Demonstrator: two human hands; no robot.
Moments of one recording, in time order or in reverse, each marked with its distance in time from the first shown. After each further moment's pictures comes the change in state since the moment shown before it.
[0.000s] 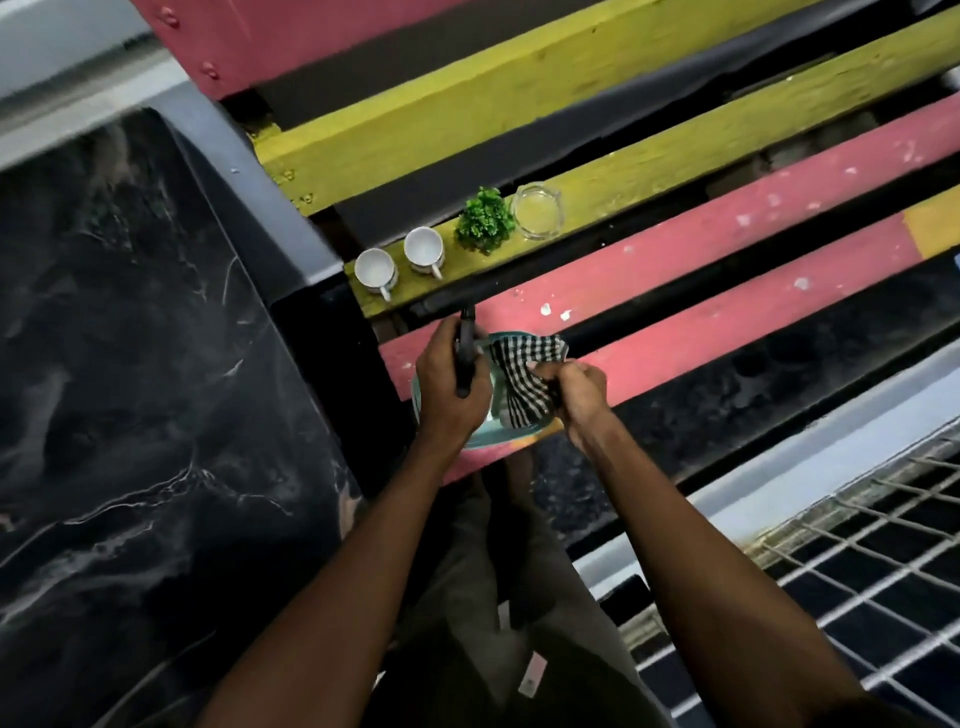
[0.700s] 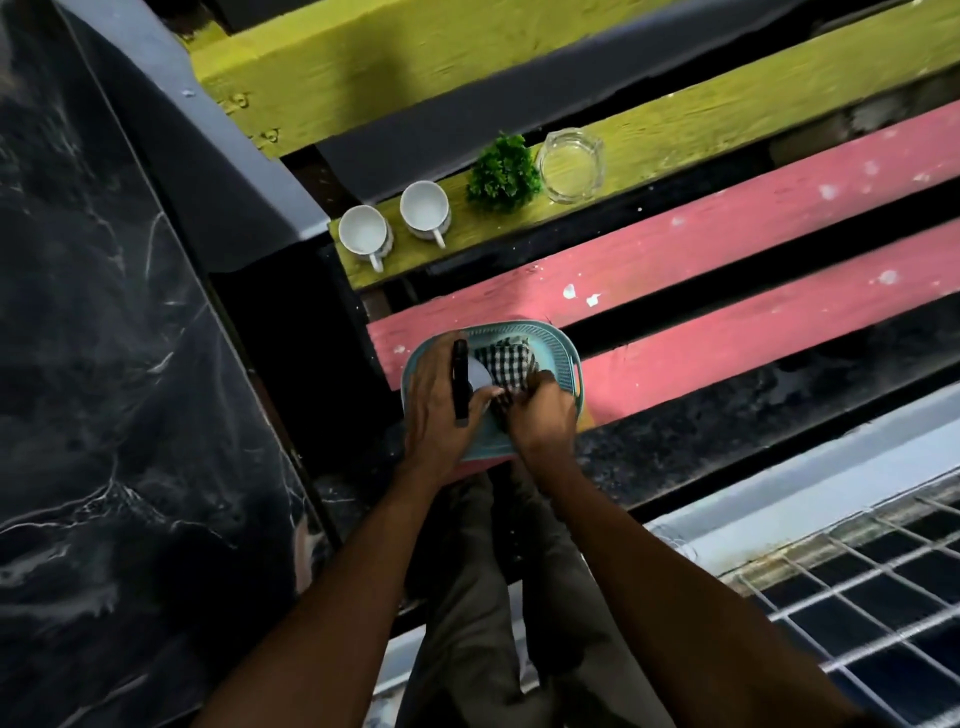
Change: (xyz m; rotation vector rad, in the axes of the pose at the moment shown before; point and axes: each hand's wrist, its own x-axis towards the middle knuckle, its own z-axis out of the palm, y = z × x) left_hand -0.015 -0.109 0.040 0.289 -0.151 -0.107; right_hand 0.049 0.069 0.029 -1.049 0.073 -0.370
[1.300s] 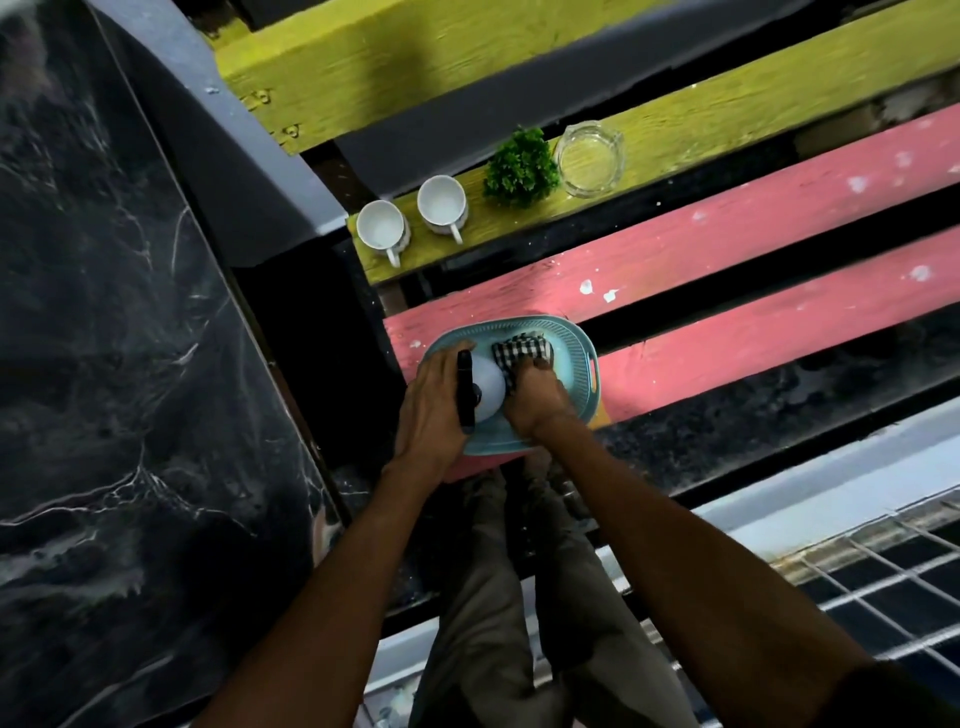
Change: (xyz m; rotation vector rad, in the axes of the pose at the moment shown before) left_hand -0.002 -0.012 -0.025 0.148 -0.137 0.007; right_hand 0.023 -0.018 0.006 -0.274 -0.345 -0.138
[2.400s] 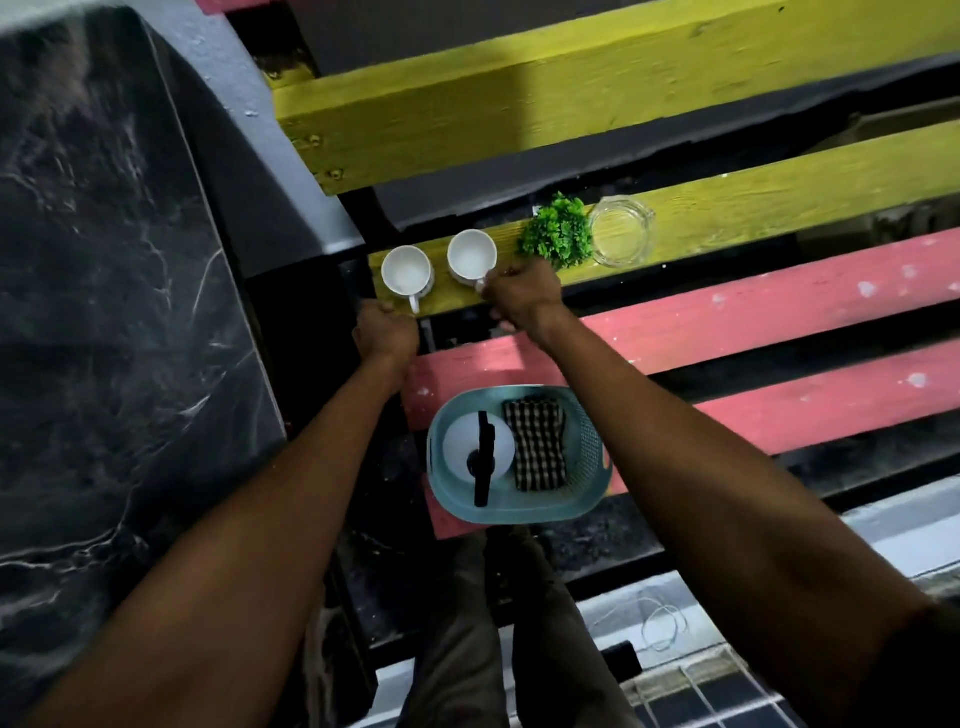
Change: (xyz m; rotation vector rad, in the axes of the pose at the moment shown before) left_hand 0.160 -0.042 -0.056 -0.581 0.250 -0.858; right_hand 0.113 -0.131 -0.102 0.434 0.162 0.013
